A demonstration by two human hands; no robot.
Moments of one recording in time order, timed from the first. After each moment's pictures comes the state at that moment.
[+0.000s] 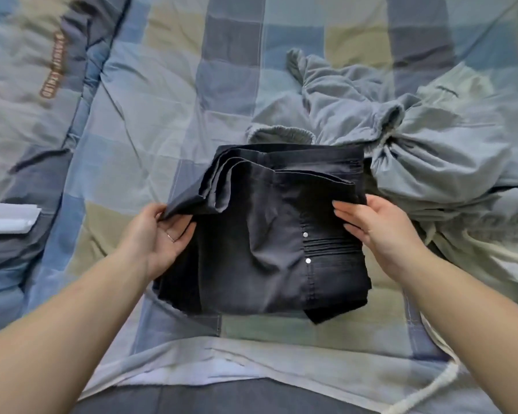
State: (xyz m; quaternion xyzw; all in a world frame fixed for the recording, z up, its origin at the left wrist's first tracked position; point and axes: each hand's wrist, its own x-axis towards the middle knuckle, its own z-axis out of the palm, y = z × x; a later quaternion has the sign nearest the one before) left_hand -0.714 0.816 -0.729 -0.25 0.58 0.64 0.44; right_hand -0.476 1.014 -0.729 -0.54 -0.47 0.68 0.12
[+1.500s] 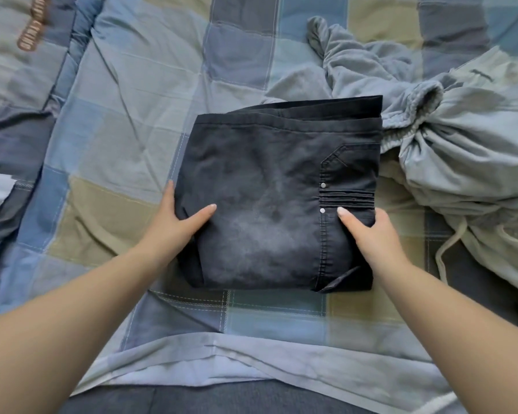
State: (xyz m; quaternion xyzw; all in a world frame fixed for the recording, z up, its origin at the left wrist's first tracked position) left_hand -0.729 0.790 -0.822 0.14 0.79 0.45 0.39; right_hand -0.481 0.994 -0.817 -0.60 -0.58 0.53 0.12
